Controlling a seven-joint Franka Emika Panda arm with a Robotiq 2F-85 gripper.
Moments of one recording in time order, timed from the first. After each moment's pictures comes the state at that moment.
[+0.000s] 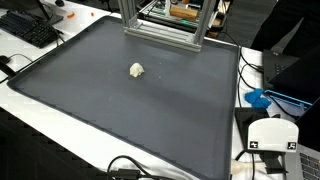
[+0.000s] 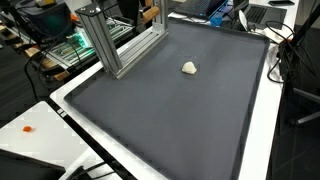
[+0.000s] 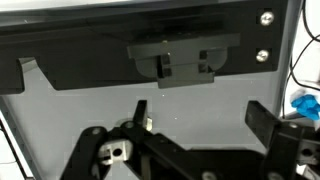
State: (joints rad) arm 0.15 -0.63 0.24 -2.45 0.09 1.90 0.35
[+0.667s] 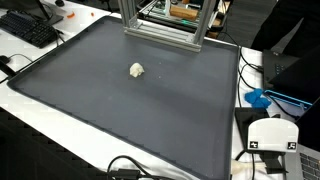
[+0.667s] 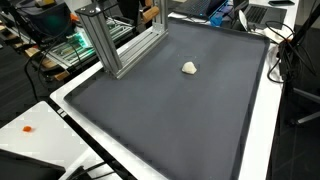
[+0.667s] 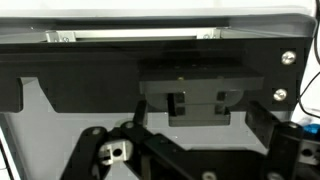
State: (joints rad) arm 0.17 -0.67 0.24 -2.54 0.09 1.90 0.28
